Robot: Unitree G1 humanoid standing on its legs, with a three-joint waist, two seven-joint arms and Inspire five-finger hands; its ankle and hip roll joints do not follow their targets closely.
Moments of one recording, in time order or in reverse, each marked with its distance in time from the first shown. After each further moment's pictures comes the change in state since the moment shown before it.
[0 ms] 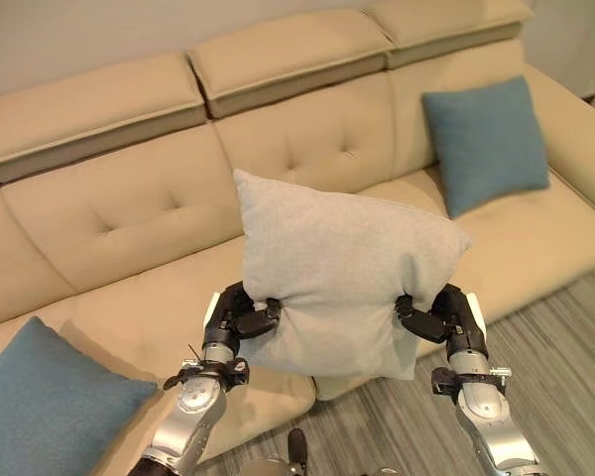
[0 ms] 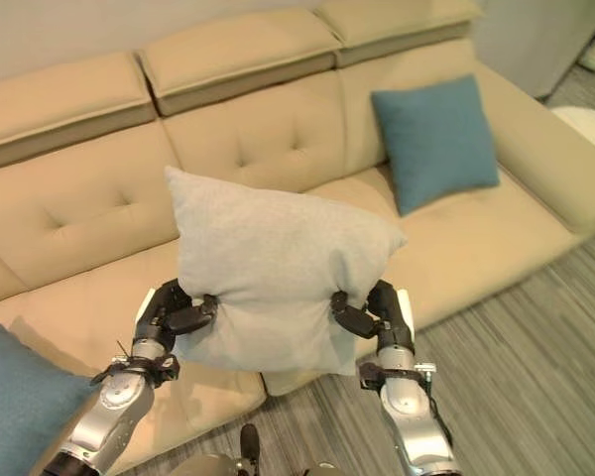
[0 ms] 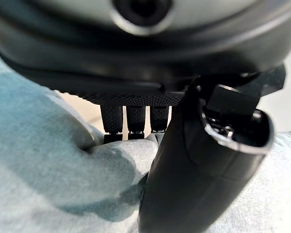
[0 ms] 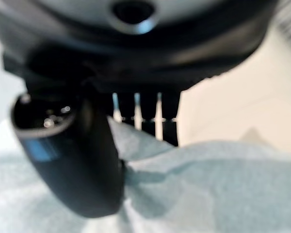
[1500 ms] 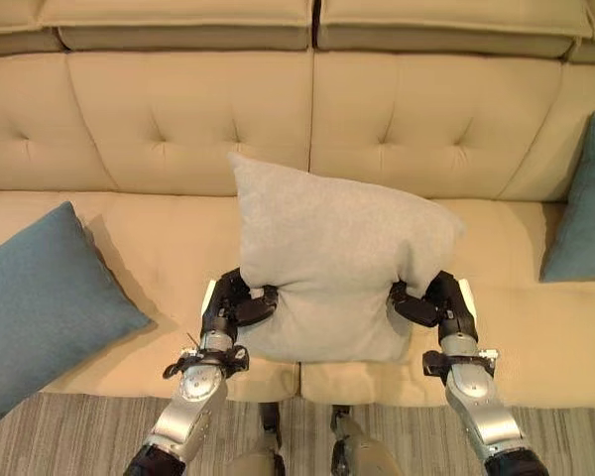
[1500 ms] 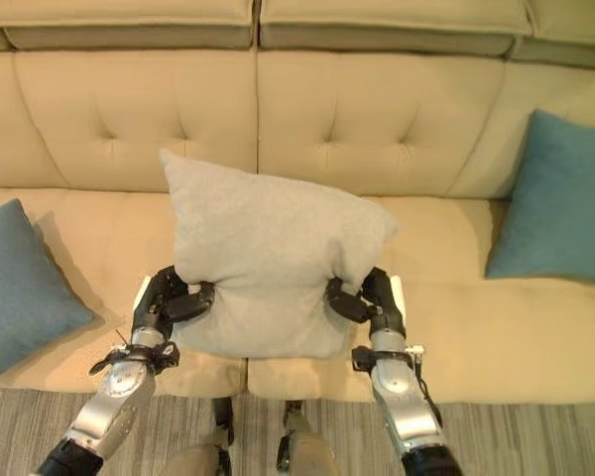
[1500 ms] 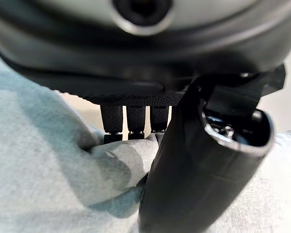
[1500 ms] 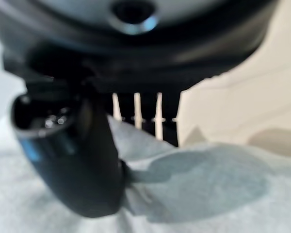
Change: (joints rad) left arm -0.113 -0.037 -0.004 0.054 0.044 -0.004 0.052; right arm -0.181 -0.005 0.038 0.123 0.000 -0.004 -0.069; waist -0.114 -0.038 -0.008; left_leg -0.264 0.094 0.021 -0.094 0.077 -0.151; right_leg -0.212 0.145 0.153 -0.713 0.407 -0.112
